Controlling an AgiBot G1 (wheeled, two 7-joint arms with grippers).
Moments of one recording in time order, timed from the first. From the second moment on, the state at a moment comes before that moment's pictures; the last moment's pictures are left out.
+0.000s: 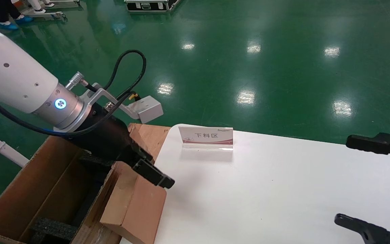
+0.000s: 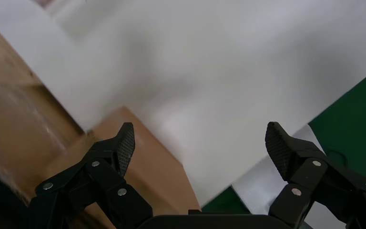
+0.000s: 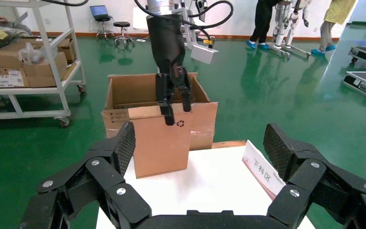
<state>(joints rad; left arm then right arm) -2.01 0.65 1.26 -1.36 1.42 1.59 -1.46 1.08 -0.61 -0.28 1.28 -0.73 -1.49 0.19</state>
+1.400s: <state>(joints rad) -2.38 0.75 2.03 -1.36 1.24 1.48 -1.67 1.08 -0.61 -0.29 1.28 -0.73 -1.49 0.18</state>
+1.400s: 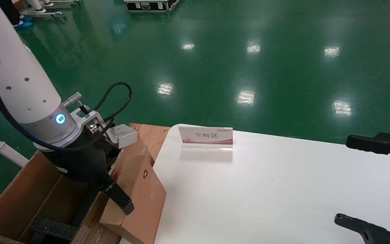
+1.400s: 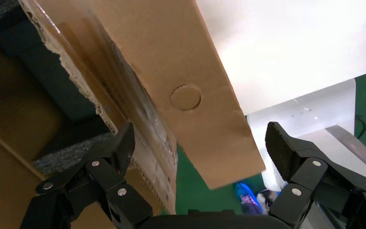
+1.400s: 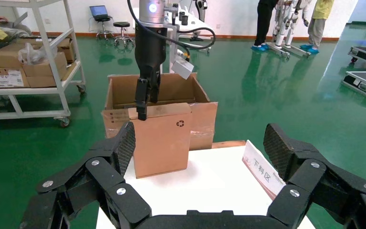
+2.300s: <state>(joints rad) -2.33 0.71 2.04 -1.36 1.28 1.36 -1.62 1.08 -0.61 -0.29 1.28 -0.73 -1.49 0.18</state>
